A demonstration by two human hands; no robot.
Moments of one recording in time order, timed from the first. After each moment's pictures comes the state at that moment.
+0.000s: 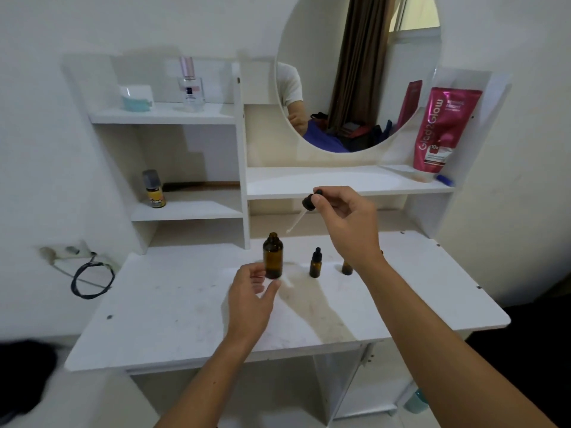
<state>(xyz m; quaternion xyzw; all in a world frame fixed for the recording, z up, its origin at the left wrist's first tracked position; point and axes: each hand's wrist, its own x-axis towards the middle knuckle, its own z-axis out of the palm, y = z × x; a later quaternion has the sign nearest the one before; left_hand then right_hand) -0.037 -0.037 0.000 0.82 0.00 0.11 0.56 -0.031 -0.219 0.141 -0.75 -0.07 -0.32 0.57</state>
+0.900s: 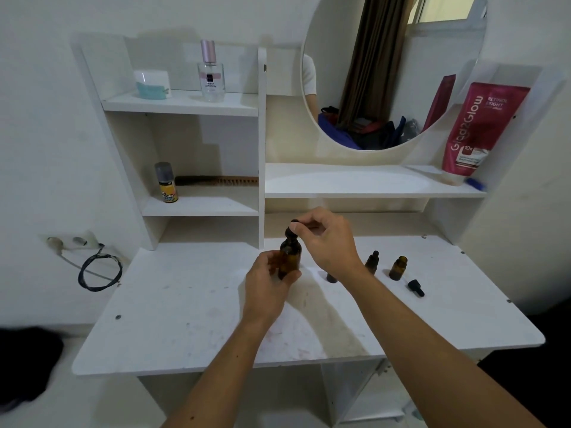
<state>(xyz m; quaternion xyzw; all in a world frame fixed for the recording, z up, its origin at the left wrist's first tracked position) 0.009 -0.037 -0.004 0.79 -0.02 0.08 0.61 0.013 -0.174 0.099 -0.84 -0.03 -0.20 0.50</state>
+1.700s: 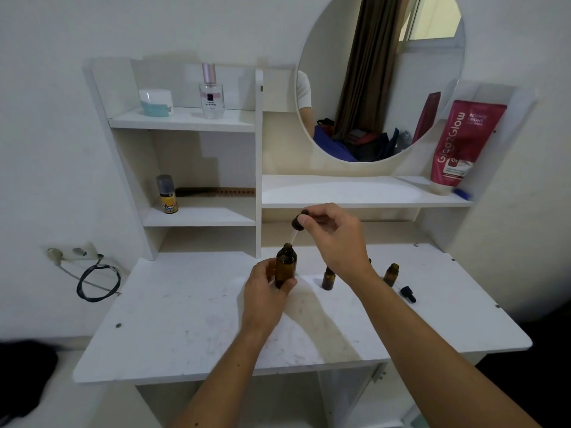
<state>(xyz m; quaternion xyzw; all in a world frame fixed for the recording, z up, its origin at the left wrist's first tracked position) 0.008 -0.040 -0.009 0.82 -0.01 0.09 0.57 -0.005 -0.187 0.126 -0.80 -0.07 -0.26 0.54</state>
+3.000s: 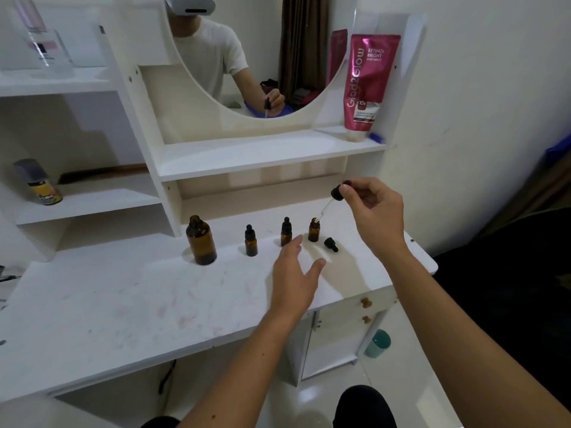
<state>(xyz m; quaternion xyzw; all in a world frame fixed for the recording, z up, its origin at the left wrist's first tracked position) -0.065 -0.217 -0.004 0.81 -0.14 -0.01 0.57 -0.079 -0.374 0.098 -0.76 0.11 -0.35 0.53</state>
